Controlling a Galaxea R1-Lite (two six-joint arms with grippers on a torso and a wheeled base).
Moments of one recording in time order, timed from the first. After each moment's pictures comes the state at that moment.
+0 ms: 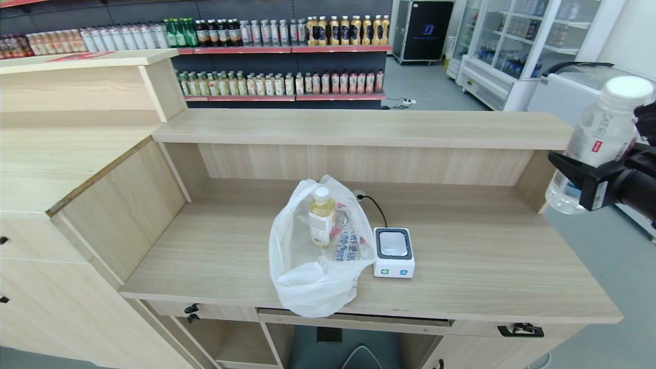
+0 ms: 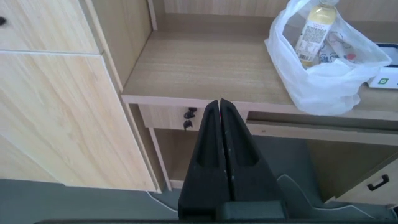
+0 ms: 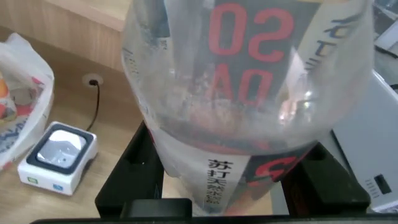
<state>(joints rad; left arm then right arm) 0.00 0.00 0.00 0.00 0.01 0.00 0.14 1.33 -0.62 -0.82 -0.03 -0.44</state>
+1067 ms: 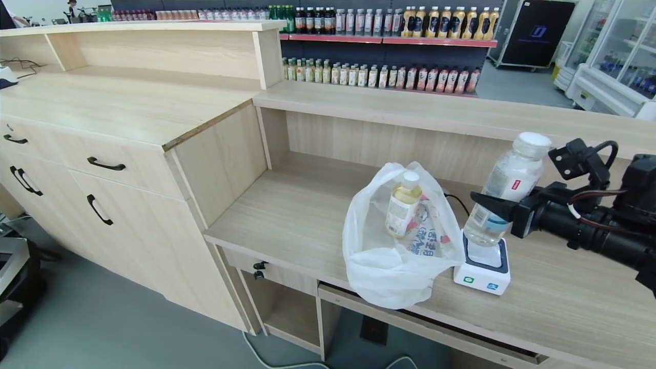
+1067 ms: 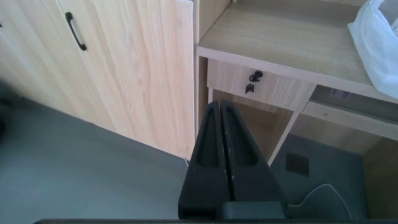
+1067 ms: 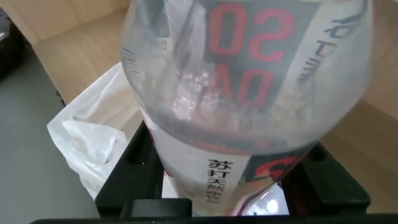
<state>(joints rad) 0.00 0.00 0.00 0.00 0.01 0.00 0.08 1.64 -0.59 -0.98 0.45 -0.16</state>
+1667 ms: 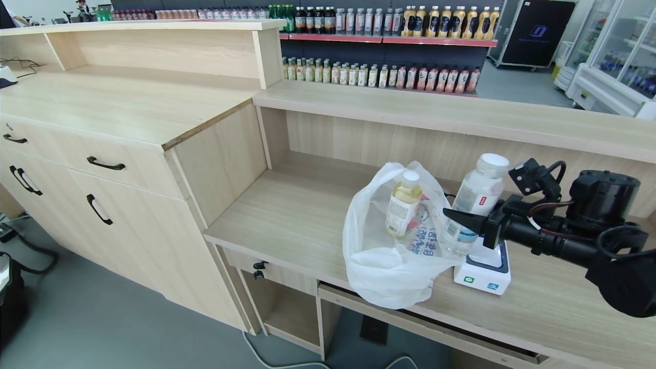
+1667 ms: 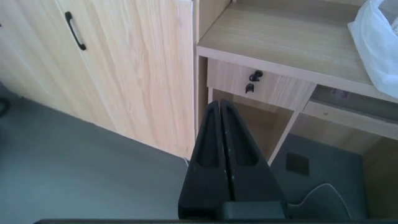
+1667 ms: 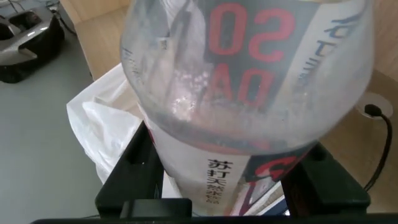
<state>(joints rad) 0.00 0.00 0.00 0.00 0.01 0.00 0.10 1.84 -0.62 -1.10 0.60 -0.17</state>
